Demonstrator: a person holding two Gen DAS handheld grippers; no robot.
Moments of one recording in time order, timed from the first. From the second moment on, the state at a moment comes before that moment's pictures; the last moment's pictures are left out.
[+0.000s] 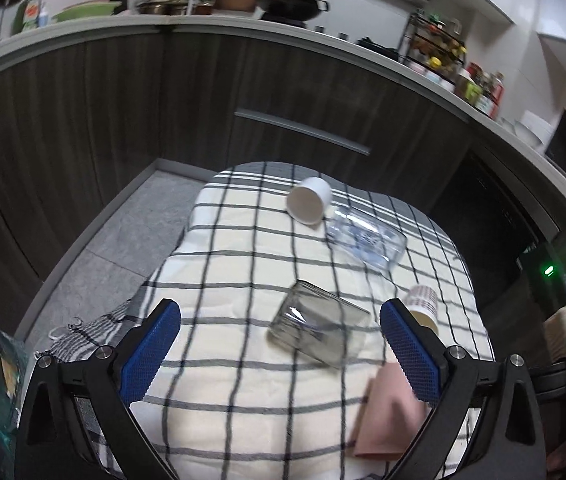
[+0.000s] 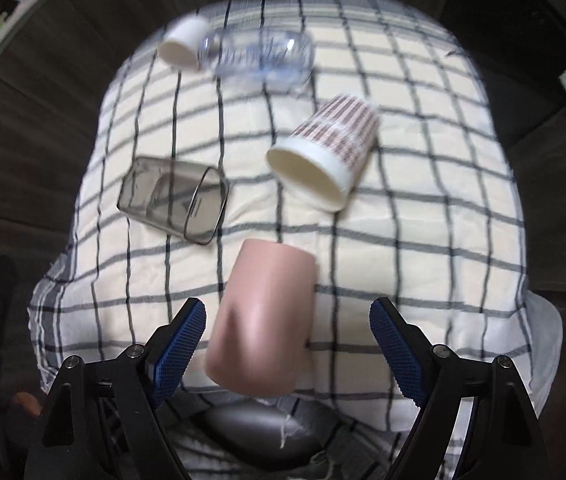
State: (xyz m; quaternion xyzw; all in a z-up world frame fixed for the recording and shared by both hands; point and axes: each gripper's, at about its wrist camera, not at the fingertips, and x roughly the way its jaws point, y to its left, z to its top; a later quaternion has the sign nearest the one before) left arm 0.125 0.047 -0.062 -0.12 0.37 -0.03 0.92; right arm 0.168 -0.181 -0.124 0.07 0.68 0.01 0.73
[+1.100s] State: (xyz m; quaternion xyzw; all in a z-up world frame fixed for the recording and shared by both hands) left arm 0.155 0.067 -0.099 -0.15 0.41 -0.02 0.90; right arm 0.195 -0.158 -0.199 0.06 0.77 -0.01 0.64
